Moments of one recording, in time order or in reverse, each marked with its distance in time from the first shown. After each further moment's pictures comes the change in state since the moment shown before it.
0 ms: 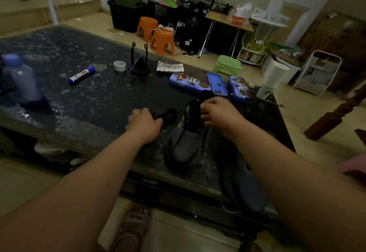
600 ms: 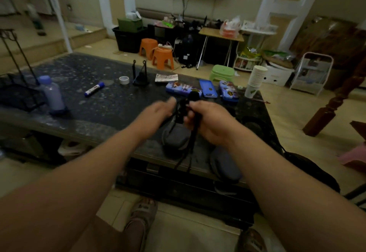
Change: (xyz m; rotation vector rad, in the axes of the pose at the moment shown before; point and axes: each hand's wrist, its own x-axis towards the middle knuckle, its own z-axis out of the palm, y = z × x) left_hand -0.138 0.039 -0.035 -0.569 -0.093 0.412; right_hand -0.136 -0.007 -0.024 0.625 -0.283 -0.052
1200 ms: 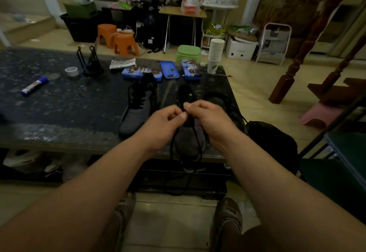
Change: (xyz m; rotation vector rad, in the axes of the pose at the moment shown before) left_hand -0.032 0.017 0.158 -0.105 -0.275 0.053; right_hand -0.058 0.042 -0.127 -0.189 0.287 -0.137
